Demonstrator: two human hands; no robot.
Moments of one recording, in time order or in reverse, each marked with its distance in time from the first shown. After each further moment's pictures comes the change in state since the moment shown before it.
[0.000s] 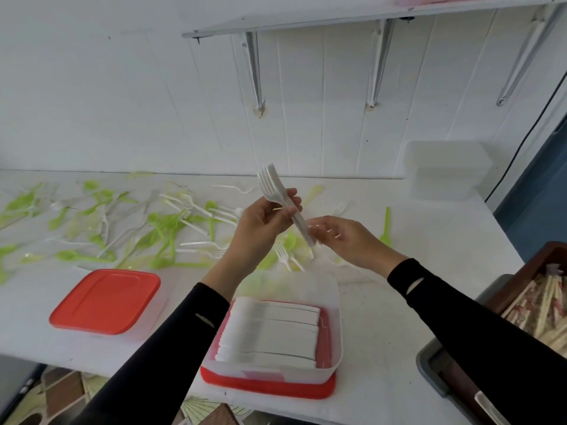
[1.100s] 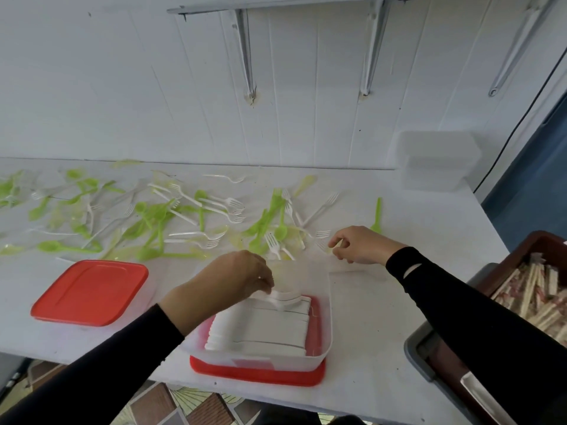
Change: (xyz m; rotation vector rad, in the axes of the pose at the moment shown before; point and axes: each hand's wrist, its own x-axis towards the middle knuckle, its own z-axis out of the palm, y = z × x) left_hand -0.043 -0.027 -0.041 1.408 -0.619 0.055; right_hand 0.003 0.048 -0.018 -0.435 -0.226 0.369
